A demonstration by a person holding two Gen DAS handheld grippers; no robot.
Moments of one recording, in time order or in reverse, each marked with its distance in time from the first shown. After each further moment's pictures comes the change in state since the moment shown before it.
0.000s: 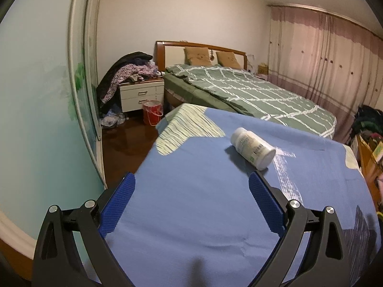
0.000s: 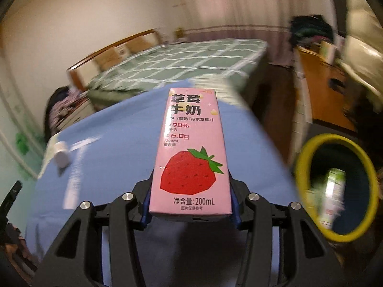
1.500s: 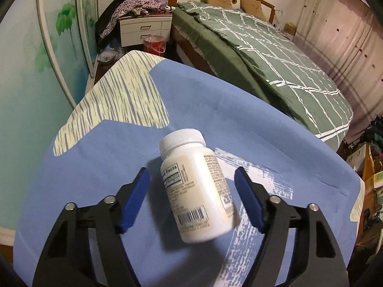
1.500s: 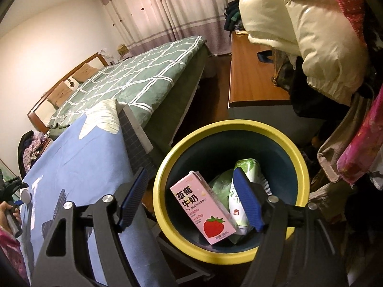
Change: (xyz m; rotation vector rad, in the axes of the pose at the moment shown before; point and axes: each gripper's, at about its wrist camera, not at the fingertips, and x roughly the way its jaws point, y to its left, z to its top) left arm 0.185 -0.108 0.066 -0.177 0.419 0.050; right arm -0.027 -0.181 0.000 0.224 -0.026 -0.114
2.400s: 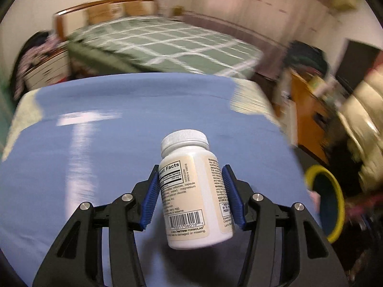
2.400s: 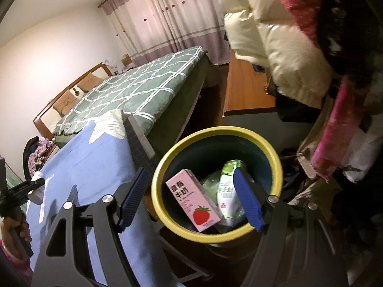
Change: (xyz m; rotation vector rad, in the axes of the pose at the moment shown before) left arm -0.124 -0.152 -0.164 0.546 -0.016 -0.421; right arm -0.062 -0.031 -0.011 0.018 -0.070 0.016
